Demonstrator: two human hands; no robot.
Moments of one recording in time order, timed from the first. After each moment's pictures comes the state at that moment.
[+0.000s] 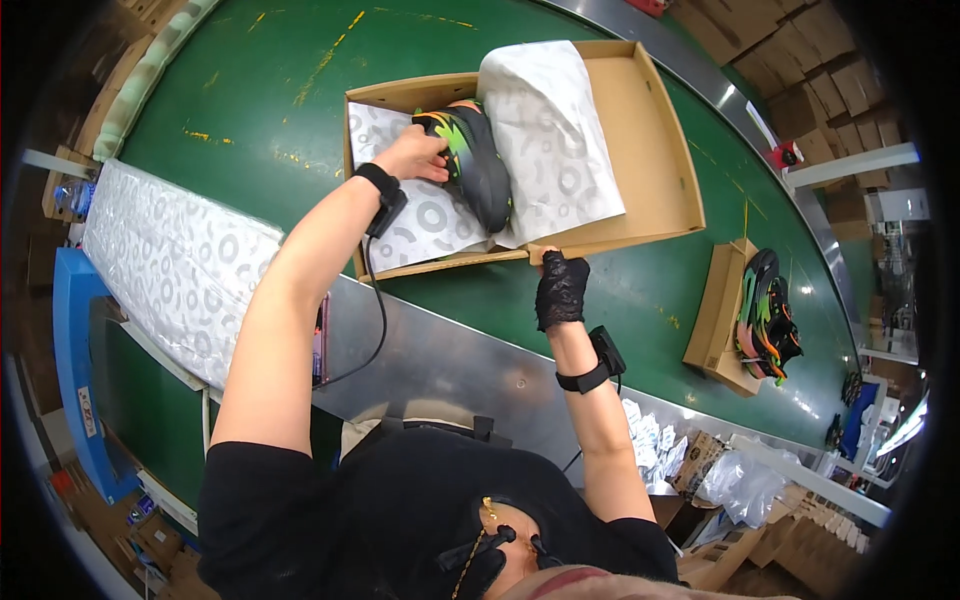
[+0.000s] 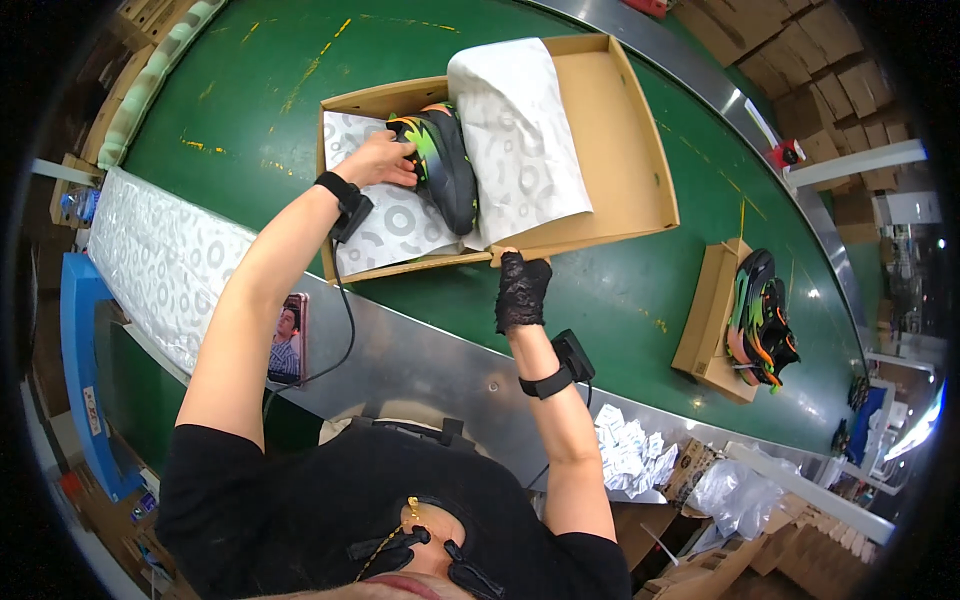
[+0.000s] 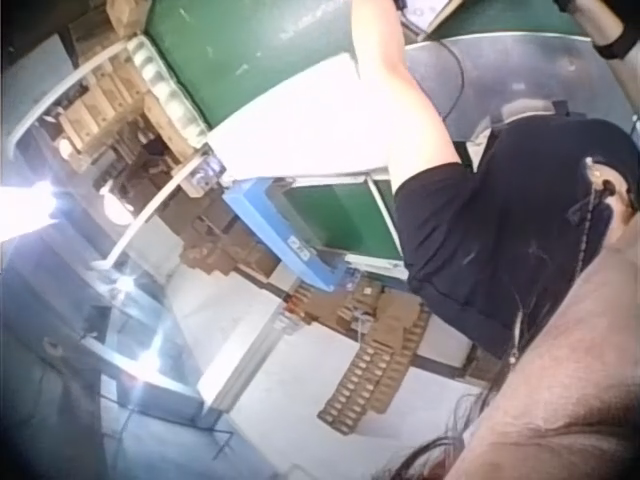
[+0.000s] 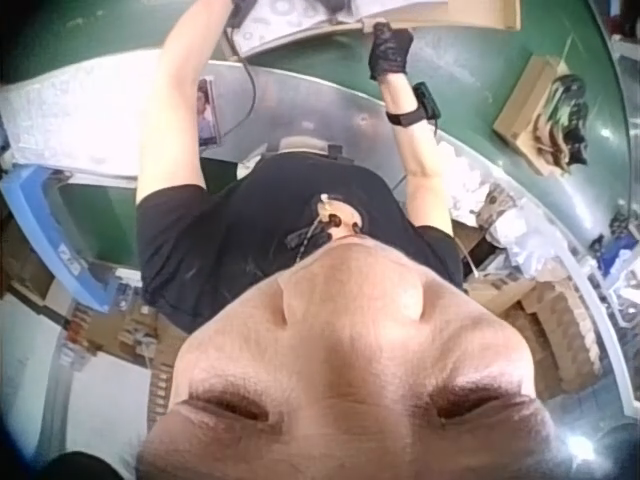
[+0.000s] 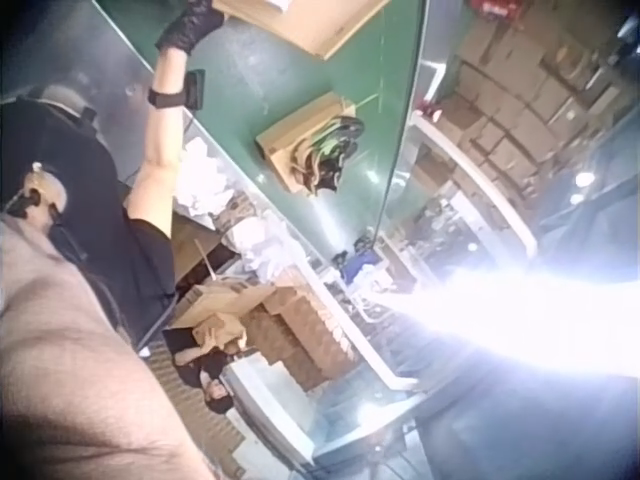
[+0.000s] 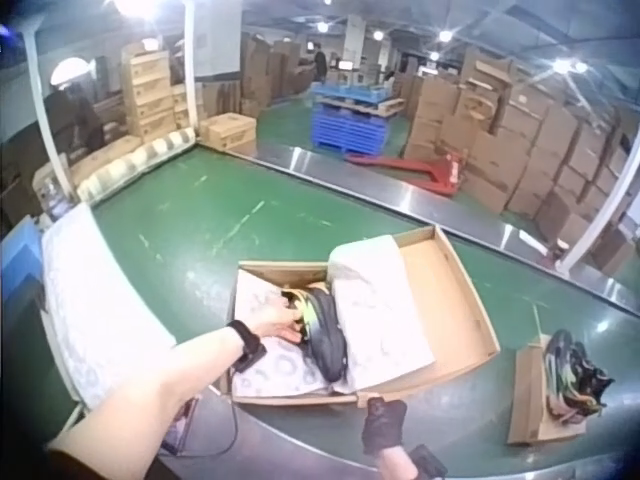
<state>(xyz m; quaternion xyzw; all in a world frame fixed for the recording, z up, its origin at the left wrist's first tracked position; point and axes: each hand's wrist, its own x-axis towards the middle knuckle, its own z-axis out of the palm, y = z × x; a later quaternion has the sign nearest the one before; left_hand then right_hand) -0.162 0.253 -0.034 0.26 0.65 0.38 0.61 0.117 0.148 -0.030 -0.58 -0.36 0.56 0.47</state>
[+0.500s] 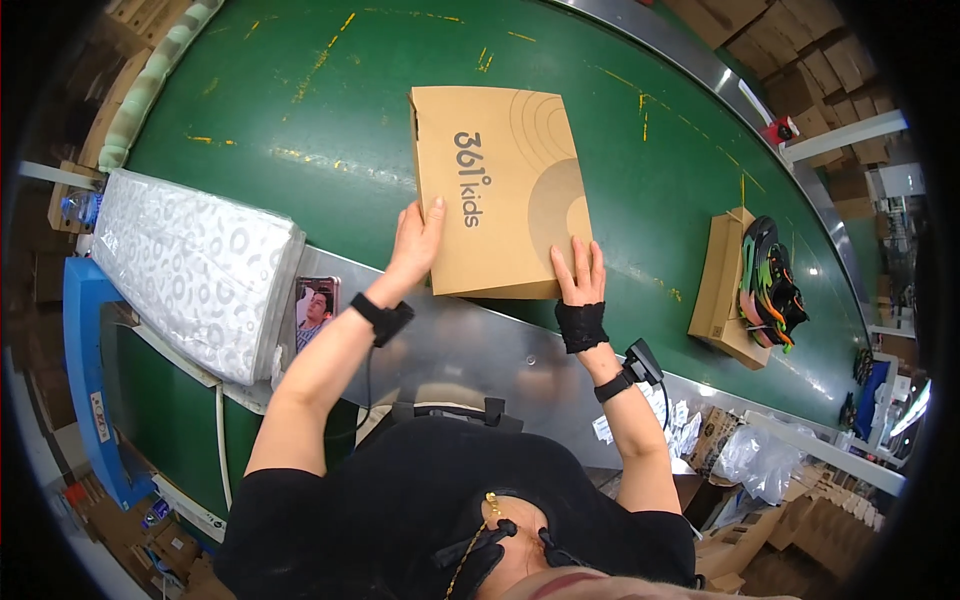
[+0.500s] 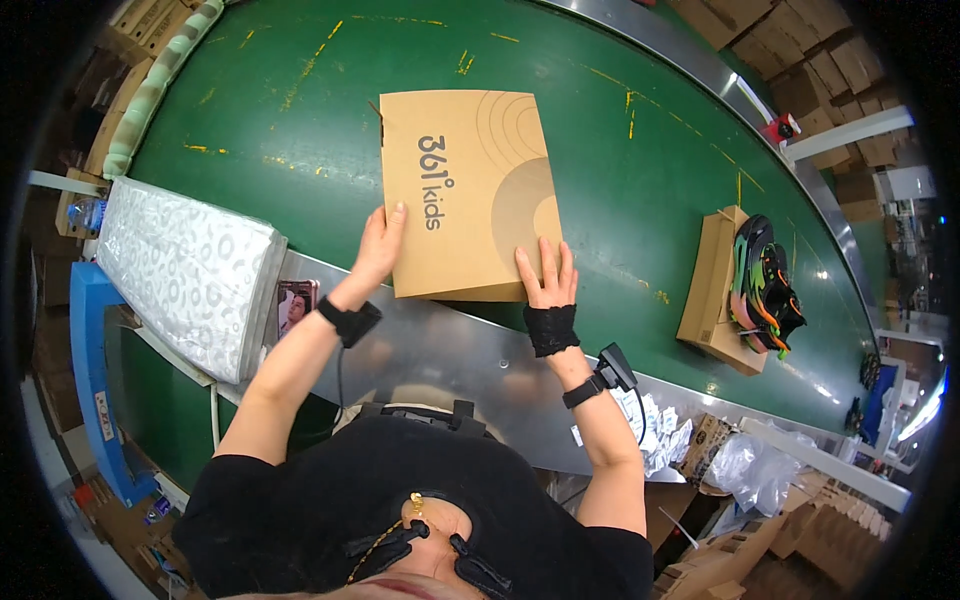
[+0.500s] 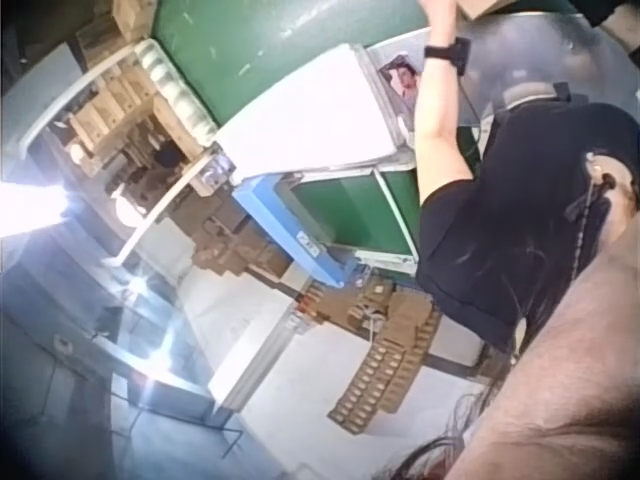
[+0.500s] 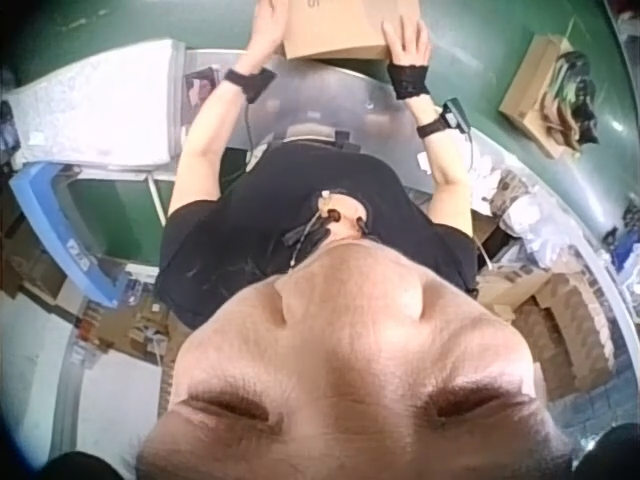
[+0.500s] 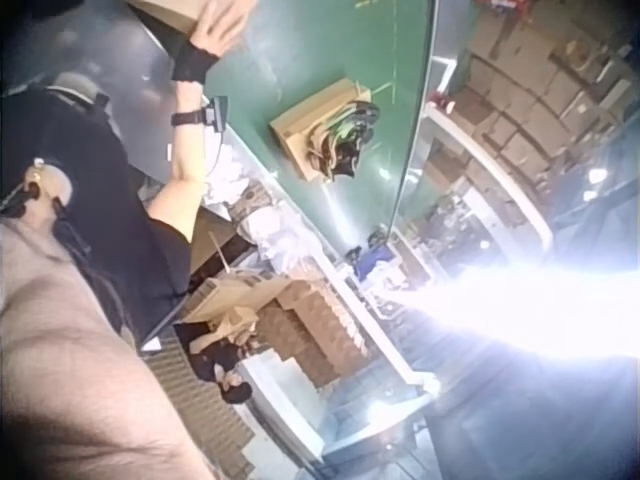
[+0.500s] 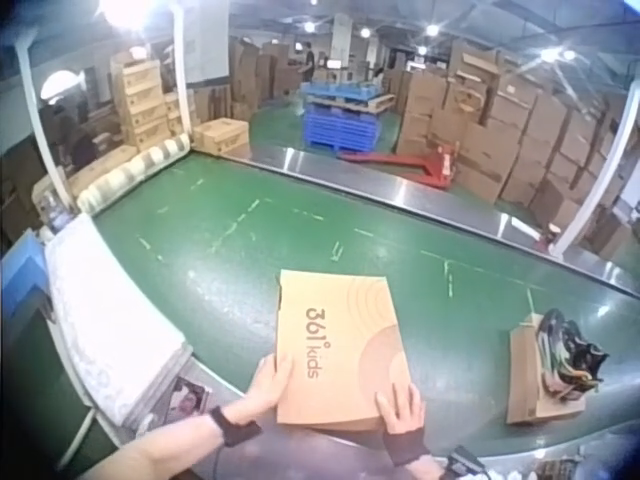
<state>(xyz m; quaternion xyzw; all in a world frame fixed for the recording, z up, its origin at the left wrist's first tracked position) -0.099 0.103 -0.049 0.44 0.67 0.45 0.40 0.195 0.103 -0.057 -0.46 -0.86 -0.04 0.24</state>
